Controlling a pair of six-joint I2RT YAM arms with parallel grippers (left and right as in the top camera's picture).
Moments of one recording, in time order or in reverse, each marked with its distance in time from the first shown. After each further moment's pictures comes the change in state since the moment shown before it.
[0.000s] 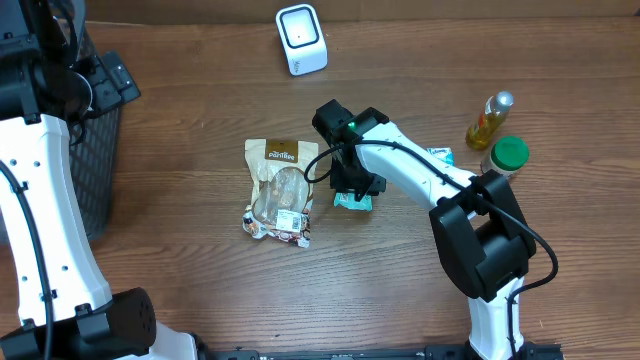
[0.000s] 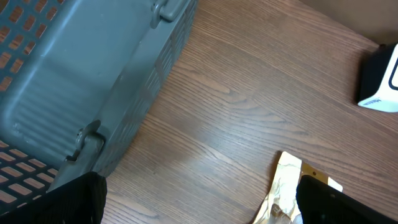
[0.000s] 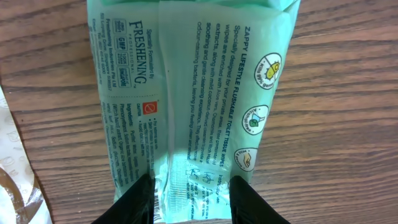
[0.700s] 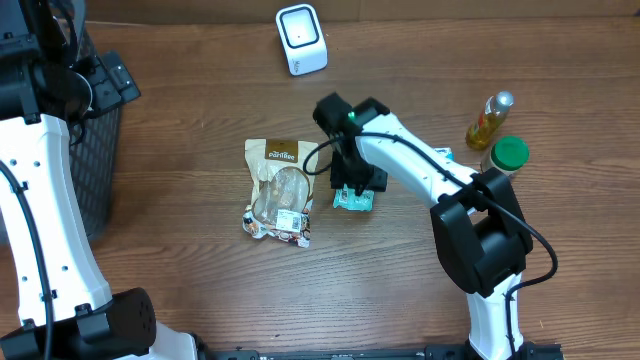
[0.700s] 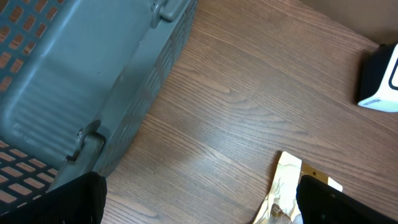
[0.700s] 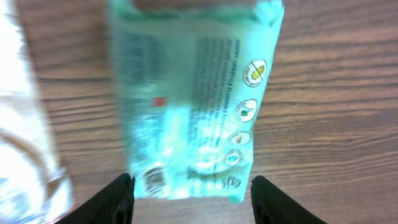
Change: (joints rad) left arm 0.000 0.000 0.000 0.000 0.000 0.000; right arm -0.011 0.023 0.129 -0.136 -0.029 -0.028
